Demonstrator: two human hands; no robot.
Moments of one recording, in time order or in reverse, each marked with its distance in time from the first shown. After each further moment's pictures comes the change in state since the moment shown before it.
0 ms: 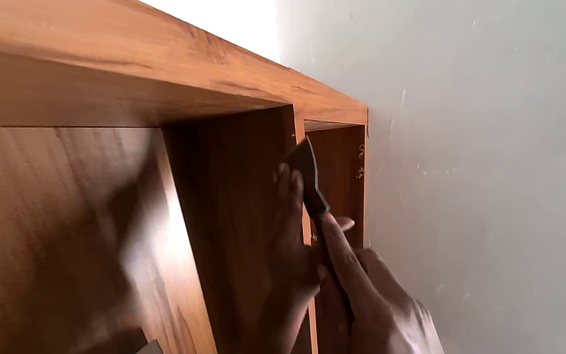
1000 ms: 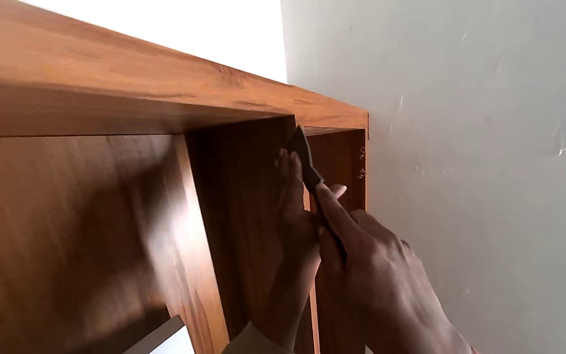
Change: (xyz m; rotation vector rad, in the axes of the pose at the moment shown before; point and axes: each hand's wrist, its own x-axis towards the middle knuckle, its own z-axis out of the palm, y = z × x) left_hand 0.021 0.024 0.011 0.033 0.044 -0.182; right_hand 0.026 0.012 -0.012 -0.081 0.066 -0.137
